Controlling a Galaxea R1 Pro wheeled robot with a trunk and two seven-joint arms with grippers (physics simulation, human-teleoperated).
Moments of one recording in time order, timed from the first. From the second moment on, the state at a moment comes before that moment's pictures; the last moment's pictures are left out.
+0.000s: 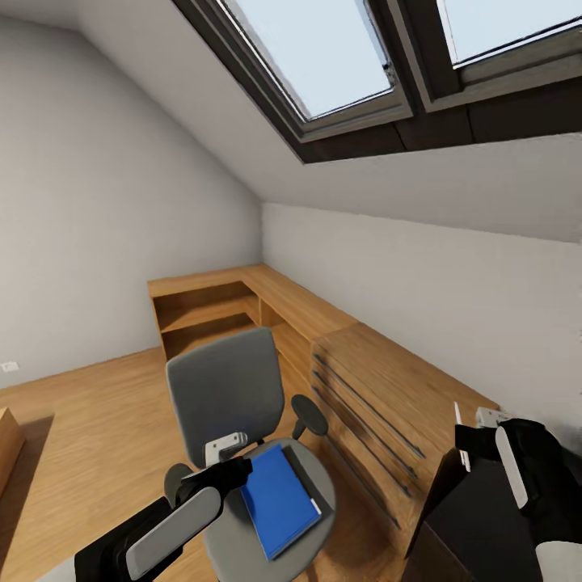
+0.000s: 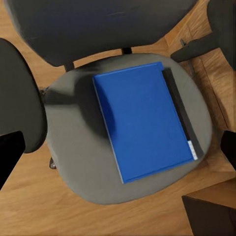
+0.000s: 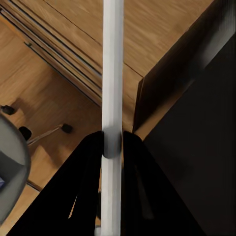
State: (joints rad) left arm -0.52 0.25 -0.95 -1.36 1.35 0.20 1.03; right arm -0.49 -0.21 -0.32 -1.21 -0.03 1.03 0.09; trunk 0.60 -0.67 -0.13
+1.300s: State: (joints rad) left arm -0.52 0.25 -0.95 -1.36 1.35 0.20 1.03; right arm -0.49 -0.20 -0.29 -1.04 -0.03 0.86 0.05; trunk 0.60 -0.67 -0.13
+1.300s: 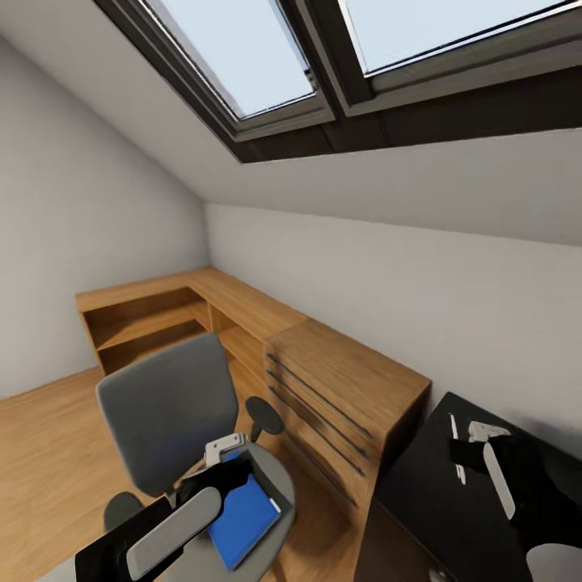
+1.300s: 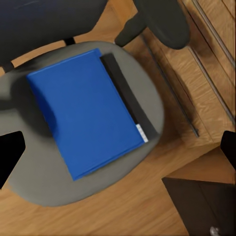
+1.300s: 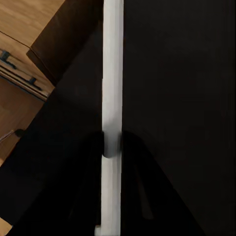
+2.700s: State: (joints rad) left arm -0.52 0.25 -1.04 -1.45 1.34 0.20 1.03; right arm -0.53 -0.16 -0.15 -0.65 -0.01 0.48 -0.09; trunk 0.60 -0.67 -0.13
